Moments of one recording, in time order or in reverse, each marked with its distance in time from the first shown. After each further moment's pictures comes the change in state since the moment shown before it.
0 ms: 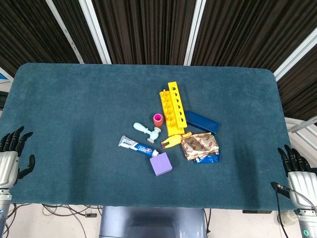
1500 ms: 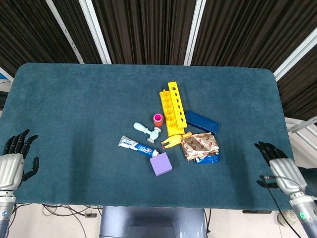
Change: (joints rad) left arm 0.001 -0.020 0.017 0.007 0.016 0.001 0.024; right arm 0.205 0.235 0.012 -0.201 0.024 -0.406 0.183
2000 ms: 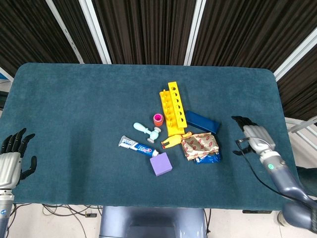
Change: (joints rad) left arm -0.003 -0.003 -0.015 0.006 -0.032 -0.005 0.000; right arm 0.368 -0.095 0.160 0.025 0.535 -0.397 -0.146
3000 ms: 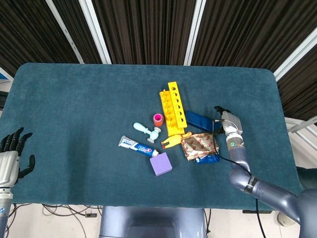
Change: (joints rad) left arm -0.003 0.006 -0.012 -0.006 -0.040 -0.016 -0.014; right arm 0.219 -0.516 0.093 0.485 0.495 0.049 -0.165
